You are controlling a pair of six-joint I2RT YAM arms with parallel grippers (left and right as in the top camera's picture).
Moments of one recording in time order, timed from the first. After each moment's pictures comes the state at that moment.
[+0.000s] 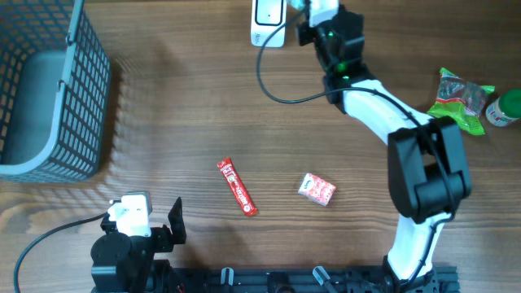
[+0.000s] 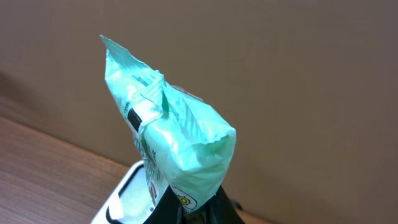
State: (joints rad) left arm 0.01 0.01 0.47 -1.03 0.02 -0.07; right arm 0.32 2.06 1.37 0.62 0.00 -0.17
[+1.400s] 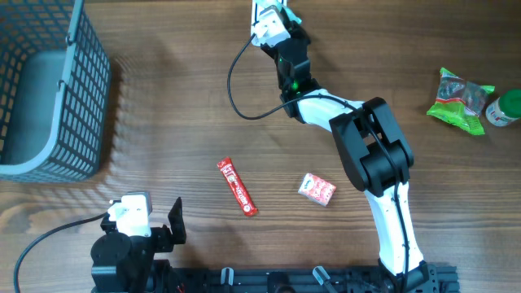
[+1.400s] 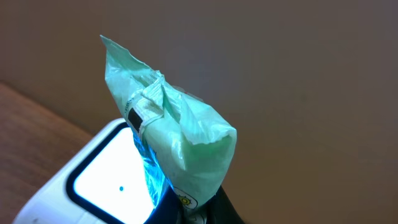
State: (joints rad) left arm 0.01 0.01 0.47 -1.03 0.02 -0.07; right arm 0.47 2.38 1.50 0.87 0.41 -0.57
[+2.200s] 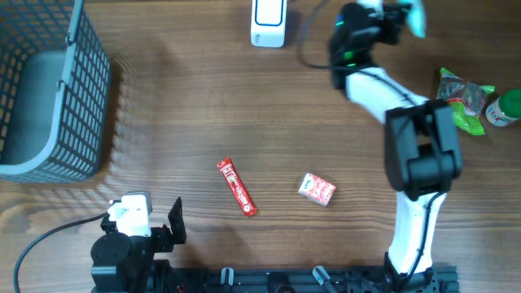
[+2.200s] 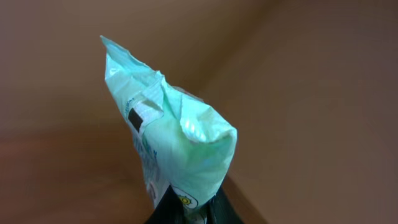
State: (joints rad) left arm 0.01 0.01 0.47 -1.03 0.02 -0.07; right arm 0.20 2.22 1.50 0.67 1.26 -0.69
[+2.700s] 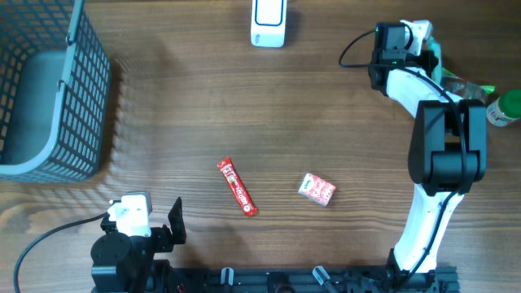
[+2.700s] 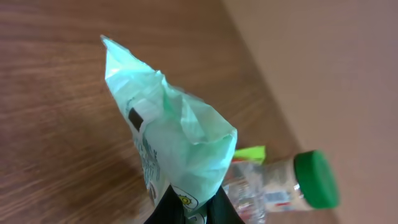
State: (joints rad) left arm 0.01 0.01 0.47 -1.03 0.02 -0.07; right arm 0.01 2.22 1.47 -0.11 1.01 -0.06
